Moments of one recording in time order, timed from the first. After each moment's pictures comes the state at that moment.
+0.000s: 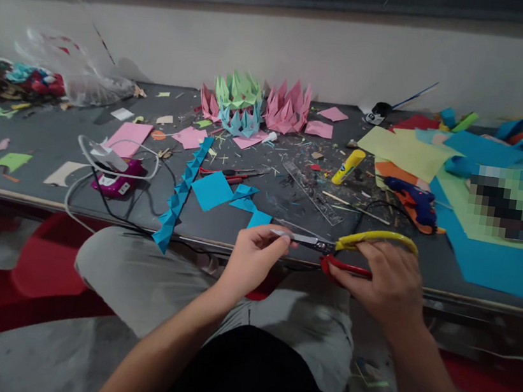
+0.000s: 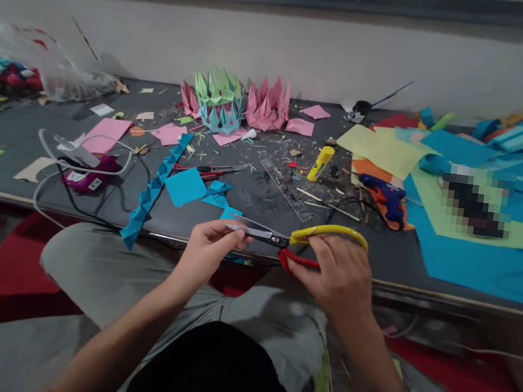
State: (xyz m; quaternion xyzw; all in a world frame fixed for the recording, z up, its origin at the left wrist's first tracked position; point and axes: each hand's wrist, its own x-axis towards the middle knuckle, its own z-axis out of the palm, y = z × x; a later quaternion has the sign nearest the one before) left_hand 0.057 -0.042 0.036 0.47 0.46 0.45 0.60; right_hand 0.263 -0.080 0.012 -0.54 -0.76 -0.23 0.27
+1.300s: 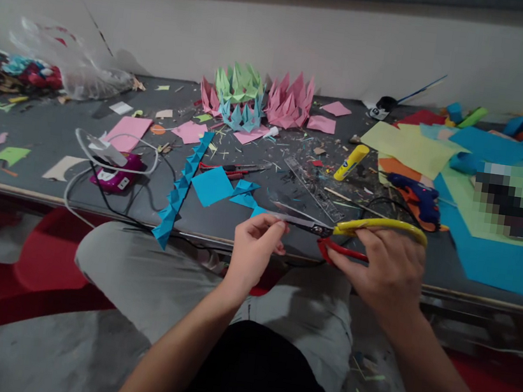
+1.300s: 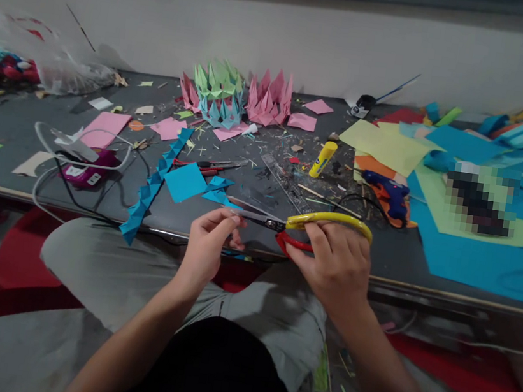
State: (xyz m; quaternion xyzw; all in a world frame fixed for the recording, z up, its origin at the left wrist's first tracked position) left_hand 0.067 -0.038 0.030 0.37 0.47 0.52 0.60; right_hand 0.252 -0.074 0.023 -0.56 -0.74 -0.25 0.27
